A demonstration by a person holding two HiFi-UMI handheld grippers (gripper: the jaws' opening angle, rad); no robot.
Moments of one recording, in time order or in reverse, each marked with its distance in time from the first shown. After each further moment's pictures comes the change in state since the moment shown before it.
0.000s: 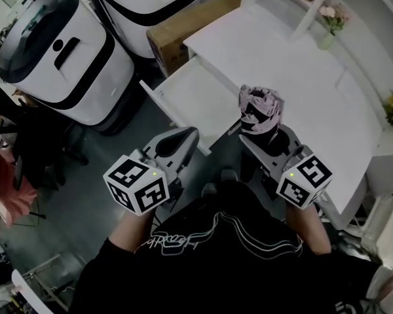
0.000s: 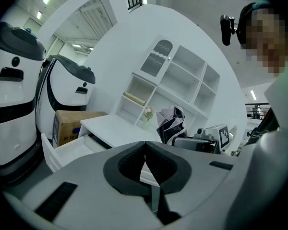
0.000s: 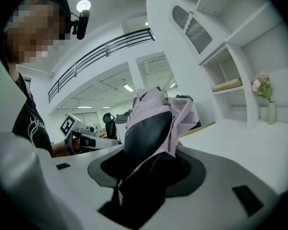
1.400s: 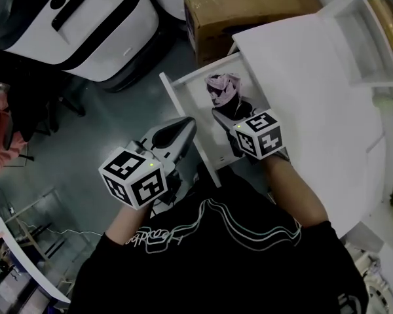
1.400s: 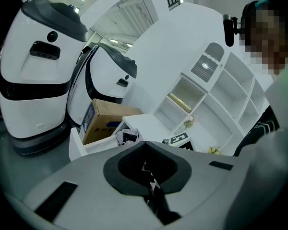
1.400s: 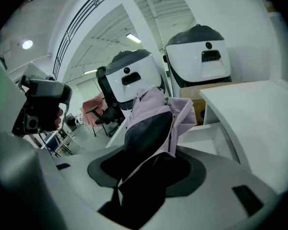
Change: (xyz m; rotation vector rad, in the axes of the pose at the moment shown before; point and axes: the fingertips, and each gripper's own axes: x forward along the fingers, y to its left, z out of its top) left arm 0.052 0.209 0.018 -0.295 0.008 0.291; right arm 0.300 -0.120 -0.140 -0.051 0.587 0.186
